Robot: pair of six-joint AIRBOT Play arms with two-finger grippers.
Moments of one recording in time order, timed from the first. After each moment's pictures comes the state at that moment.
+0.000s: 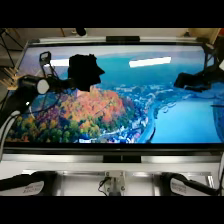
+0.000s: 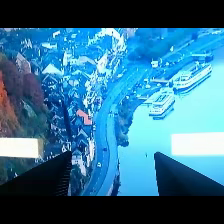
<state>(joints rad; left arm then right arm) -0.25 -1.42 1.29 1.61 -0.75 -1.98 -0.15 -1.35 1.52 -1.37 1.33 1.51</state>
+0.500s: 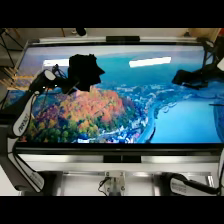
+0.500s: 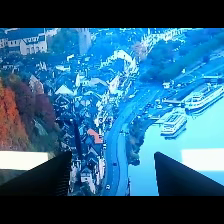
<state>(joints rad) -0.06 -1.97 1.68 0.96 -0.83 -1.74 -0.15 -1.37 1.52 -1.32 1.27 1.51</state>
